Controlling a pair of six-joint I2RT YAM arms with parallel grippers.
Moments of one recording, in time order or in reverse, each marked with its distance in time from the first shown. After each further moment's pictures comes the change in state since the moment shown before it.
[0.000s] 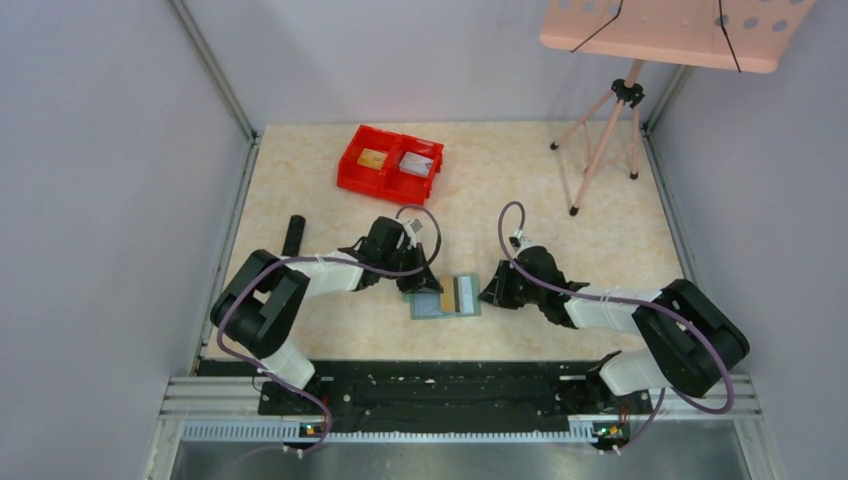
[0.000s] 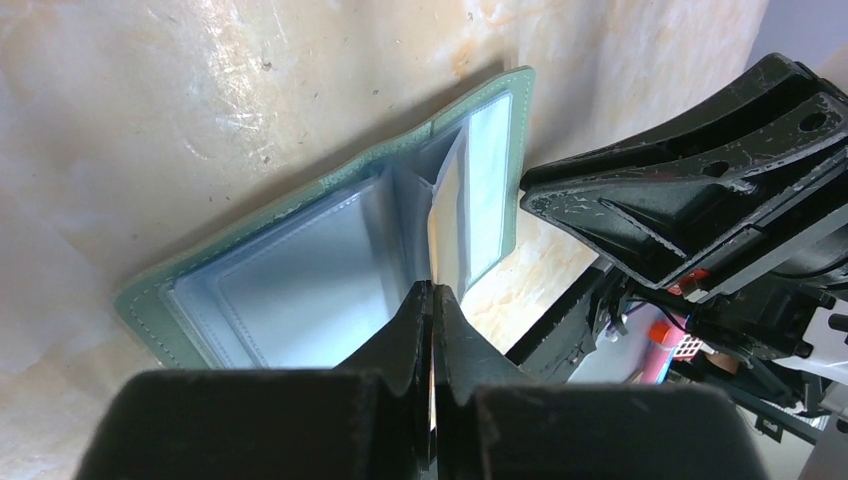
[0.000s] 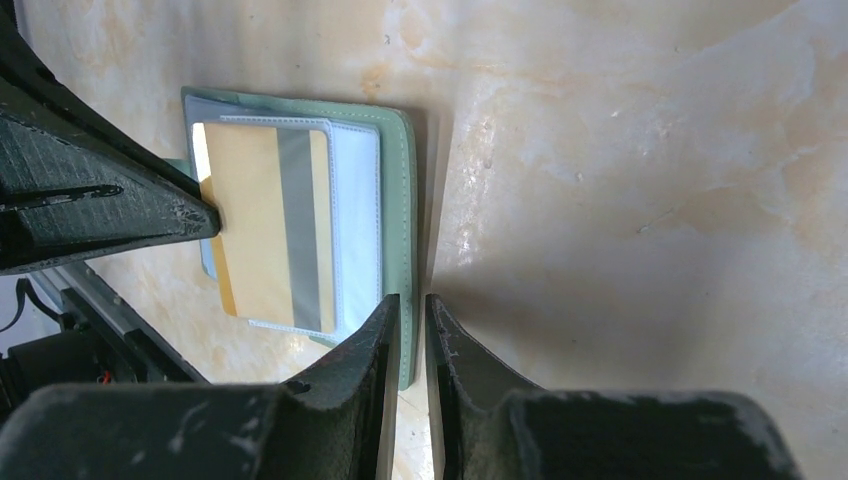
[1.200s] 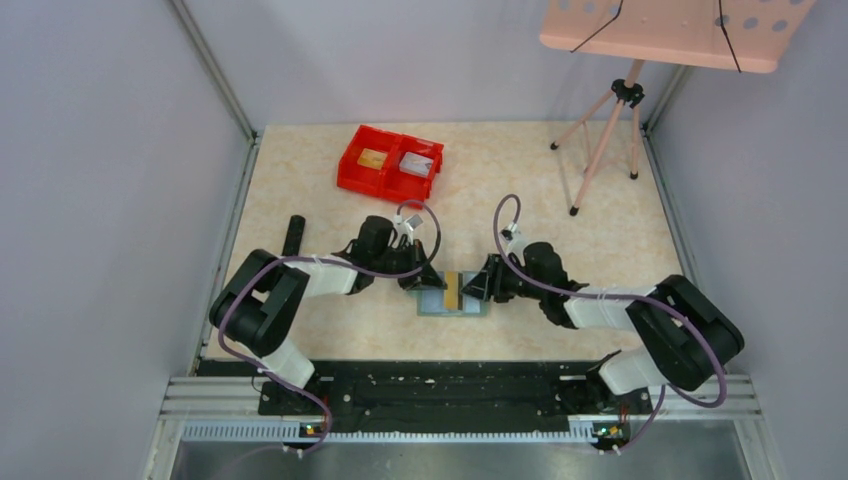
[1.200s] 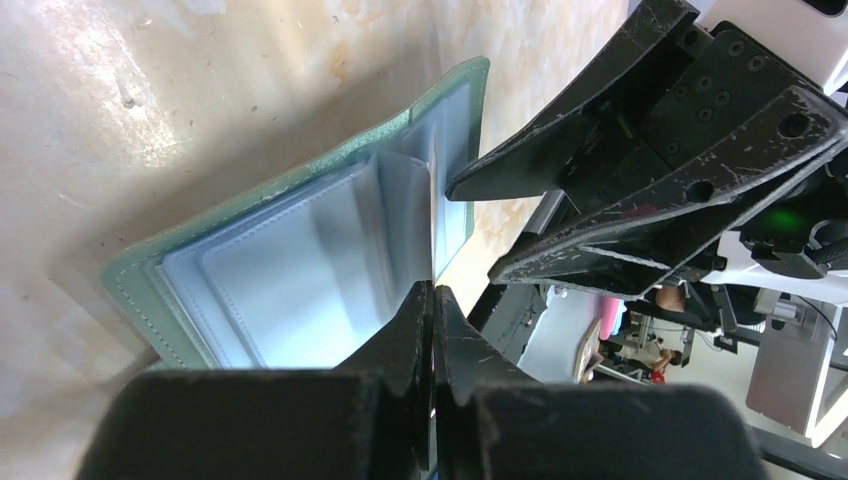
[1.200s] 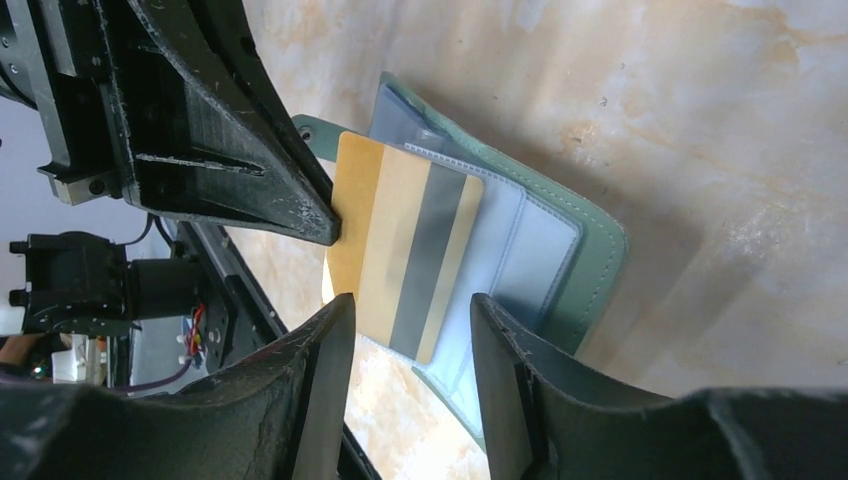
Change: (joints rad) left arm 0.049 0.003 -0.069 0.241 0.217 -0.013; right arm -0.021 0.027 -0.019 0.261 -0.227 -0.023
